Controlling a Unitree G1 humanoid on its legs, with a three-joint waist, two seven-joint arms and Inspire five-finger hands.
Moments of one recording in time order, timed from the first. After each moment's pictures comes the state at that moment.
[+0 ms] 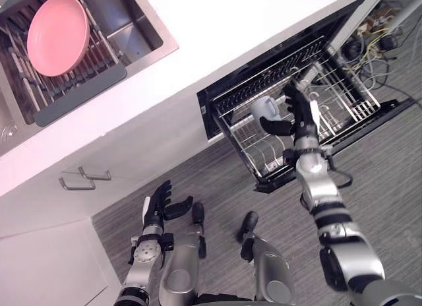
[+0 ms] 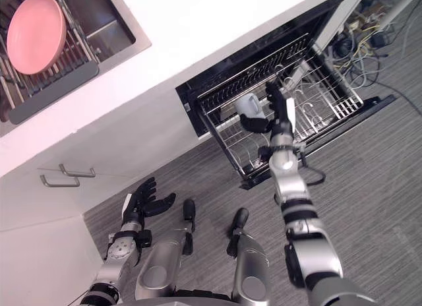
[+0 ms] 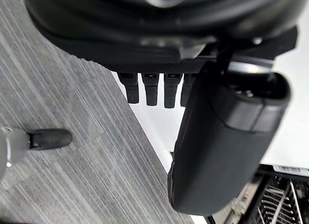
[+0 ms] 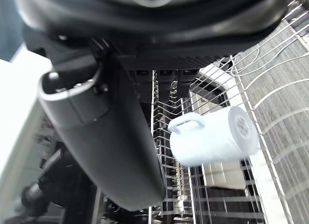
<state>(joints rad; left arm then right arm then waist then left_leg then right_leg) 0.00 0.13 -0.06 0.56 -0.14 -0.18 0.17 -0.45 -0.23 0.00 0.41 -0.03 -0.05 -0.22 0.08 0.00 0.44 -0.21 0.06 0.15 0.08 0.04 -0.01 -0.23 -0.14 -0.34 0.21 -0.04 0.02</state>
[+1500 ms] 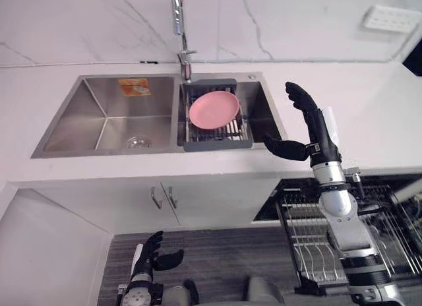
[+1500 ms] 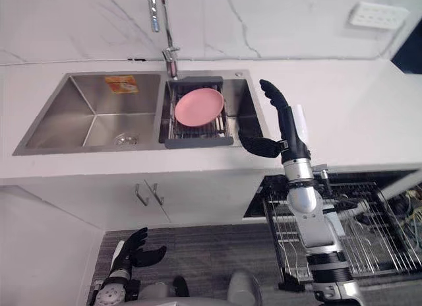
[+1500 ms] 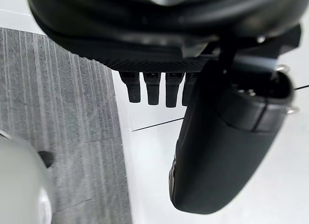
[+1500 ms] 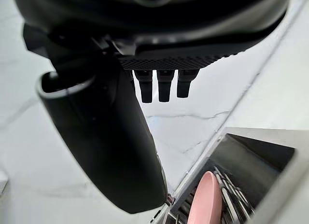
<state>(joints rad) 0.22 0.12 -0.03 0.64 0.06 -0.16 0.15 -0.16 -0.48 0.01 -0.05 -0.19 -0.20 -0.15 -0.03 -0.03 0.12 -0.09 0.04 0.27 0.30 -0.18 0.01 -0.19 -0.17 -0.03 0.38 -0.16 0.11</state>
